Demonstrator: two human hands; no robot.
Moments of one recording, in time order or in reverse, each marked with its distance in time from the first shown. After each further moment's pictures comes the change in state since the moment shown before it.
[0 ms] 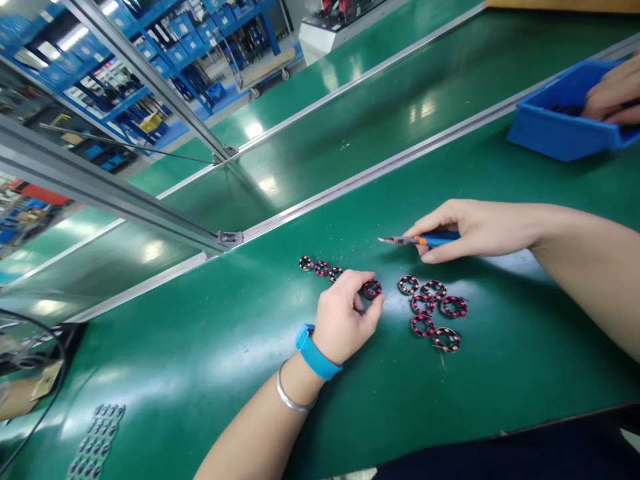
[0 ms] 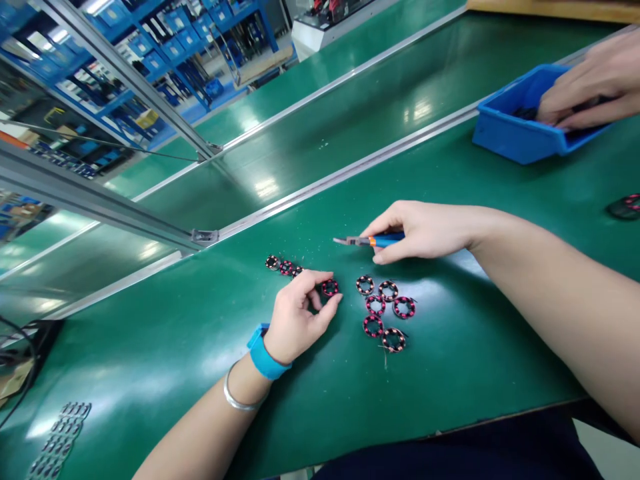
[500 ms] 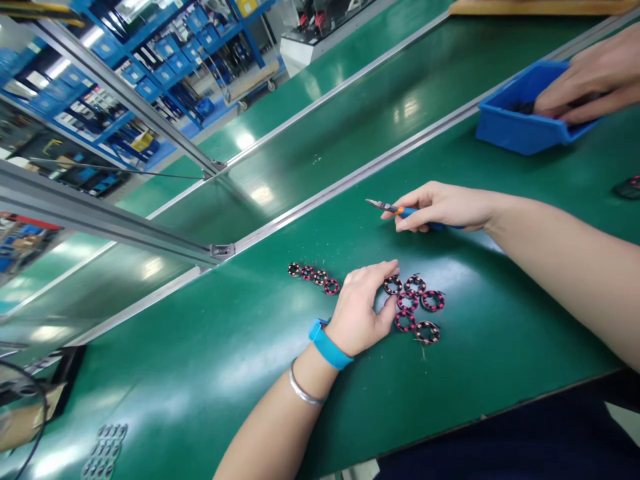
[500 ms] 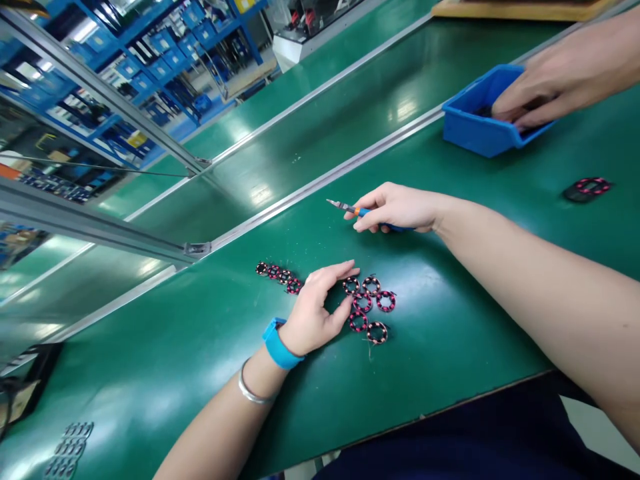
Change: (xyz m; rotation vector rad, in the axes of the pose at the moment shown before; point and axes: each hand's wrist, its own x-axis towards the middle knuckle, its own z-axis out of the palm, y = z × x) left_hand 0.018 0.011 0.027 0.017 -0.144 0.349; right_hand 0.011 0.021 -0.009 0.383 0.220 0.158
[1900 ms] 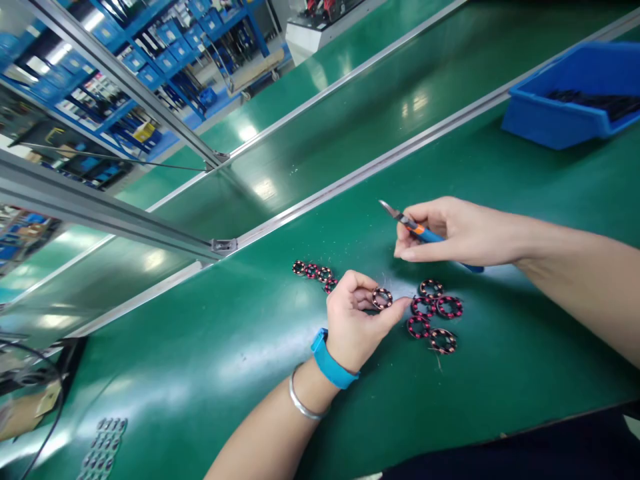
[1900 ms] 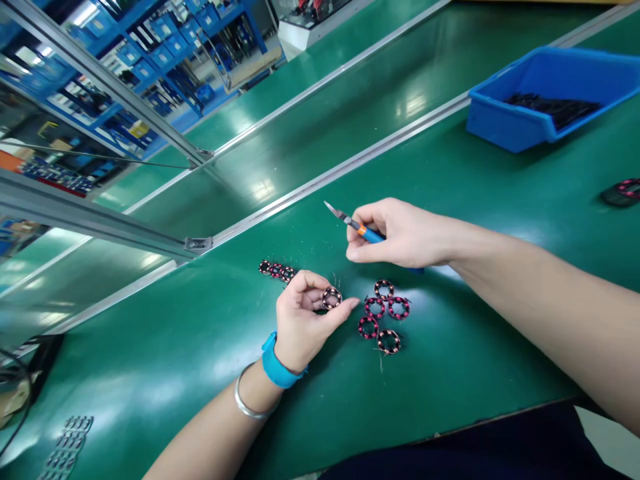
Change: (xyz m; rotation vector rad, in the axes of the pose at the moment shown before) left_hand -0.003 0.020 -0.002 -0.547 0.390 -0.563; right_hand -0.024 -0.013 0.040 -0.014 -0.043 -0.164
